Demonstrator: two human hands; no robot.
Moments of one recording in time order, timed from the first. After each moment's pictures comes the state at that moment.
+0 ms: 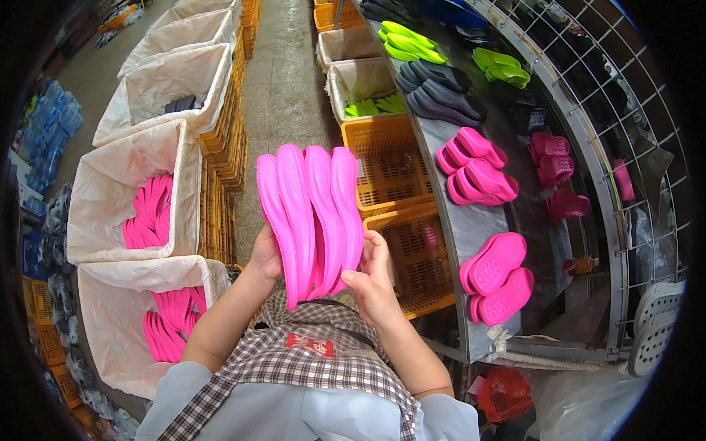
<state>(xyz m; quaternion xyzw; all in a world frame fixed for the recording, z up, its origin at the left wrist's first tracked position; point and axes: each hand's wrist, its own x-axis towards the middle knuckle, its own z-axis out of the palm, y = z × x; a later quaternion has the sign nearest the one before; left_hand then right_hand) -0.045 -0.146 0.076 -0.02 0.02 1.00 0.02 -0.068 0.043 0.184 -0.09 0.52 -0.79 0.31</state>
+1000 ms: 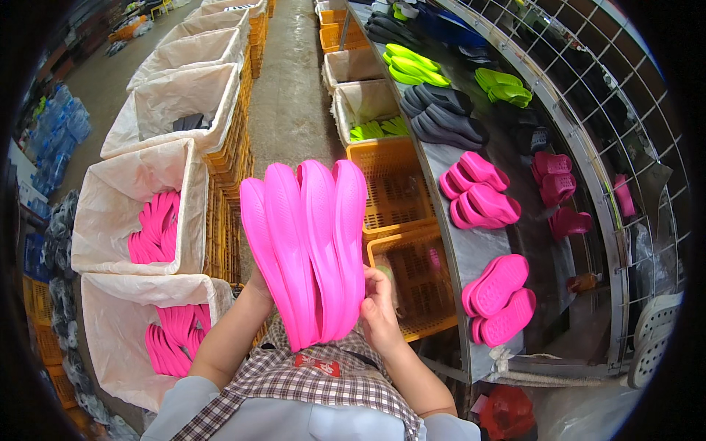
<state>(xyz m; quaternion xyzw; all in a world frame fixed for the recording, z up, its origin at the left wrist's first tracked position) -0.030 -0.157 0.106 0.04 0.12 0.99 -0.03 -0.050 0.054 0.173 -0.17 0.55 -0.77 0.28</state>
